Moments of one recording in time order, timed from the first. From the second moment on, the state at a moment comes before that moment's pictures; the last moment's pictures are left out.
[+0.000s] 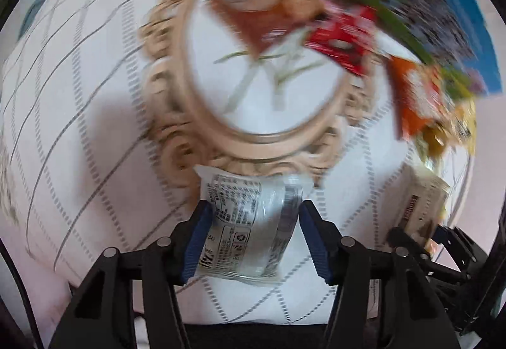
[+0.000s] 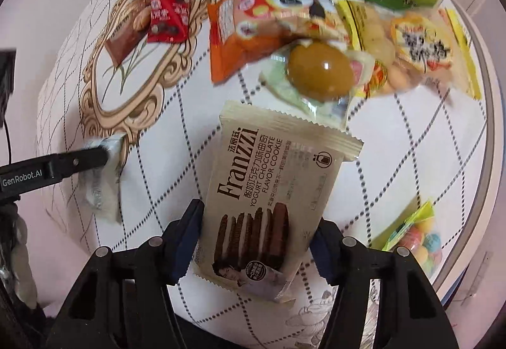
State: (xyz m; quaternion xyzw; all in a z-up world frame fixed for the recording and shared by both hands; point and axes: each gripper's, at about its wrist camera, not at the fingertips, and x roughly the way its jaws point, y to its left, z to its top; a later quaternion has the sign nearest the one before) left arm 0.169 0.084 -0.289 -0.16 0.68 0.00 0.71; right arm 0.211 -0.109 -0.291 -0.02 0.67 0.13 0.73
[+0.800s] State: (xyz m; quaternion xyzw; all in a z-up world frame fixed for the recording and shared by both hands) left arm 0.144 0.013 -0.295 -0.05 0.74 -0.14 0.66; right arm 0.215 -0.125 -0.295 0.06 0.69 0.10 0.71
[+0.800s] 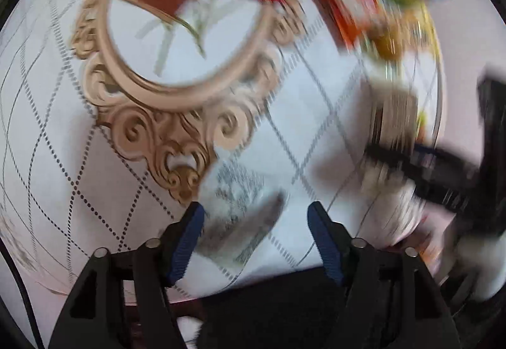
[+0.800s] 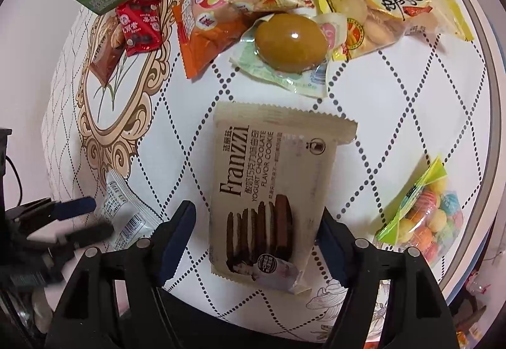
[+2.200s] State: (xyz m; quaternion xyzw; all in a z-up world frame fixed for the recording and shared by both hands) left arm 0.302 -0.027 -0.113 -0.16 0.61 -0.15 0.76; right arm 0.325 -0.181 -0.104 0.11 0.55 0.16 0.81
